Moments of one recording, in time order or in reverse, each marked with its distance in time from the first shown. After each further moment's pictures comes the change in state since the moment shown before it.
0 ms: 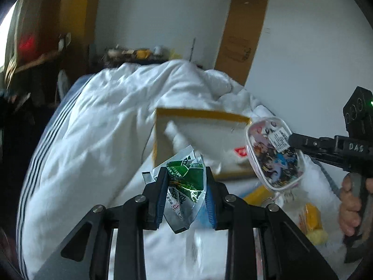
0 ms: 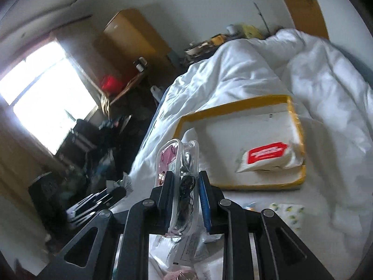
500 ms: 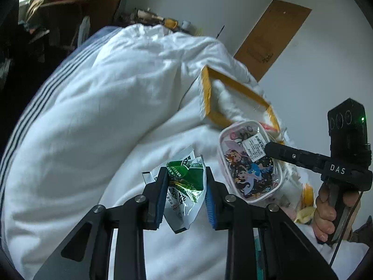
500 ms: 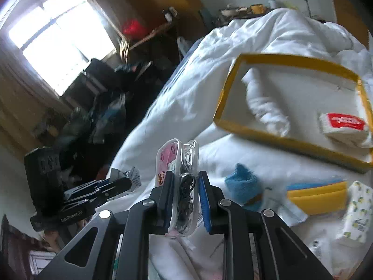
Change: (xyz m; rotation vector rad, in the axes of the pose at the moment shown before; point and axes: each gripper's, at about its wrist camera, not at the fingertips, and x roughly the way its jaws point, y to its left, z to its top) left arm -0.036 0.099 -0.087 -0.295 0.131 -0.060; right arm 0.094 0.080 -0.070 -0.216 0.266 0.057
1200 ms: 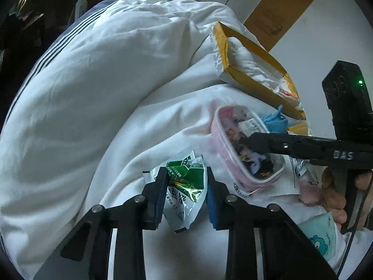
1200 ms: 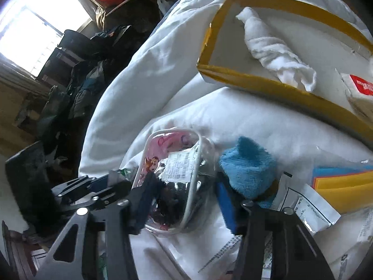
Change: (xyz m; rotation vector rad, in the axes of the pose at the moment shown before) left arm 0.053 0.013 -0.024 0.013 0.193 0.040; right arm 0.086 -0.016 -0.008 0.049 0.282 -0.093
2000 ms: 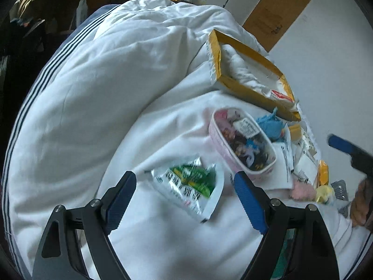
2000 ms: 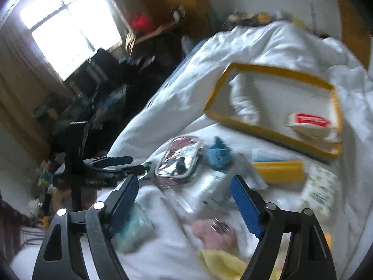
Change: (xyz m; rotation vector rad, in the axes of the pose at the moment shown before) left arm -0.025 -0.012 0.007 0.016 -0.003 0.025; right arm -0.125 0.011 -0.046 -0.161 -0.204 0.048
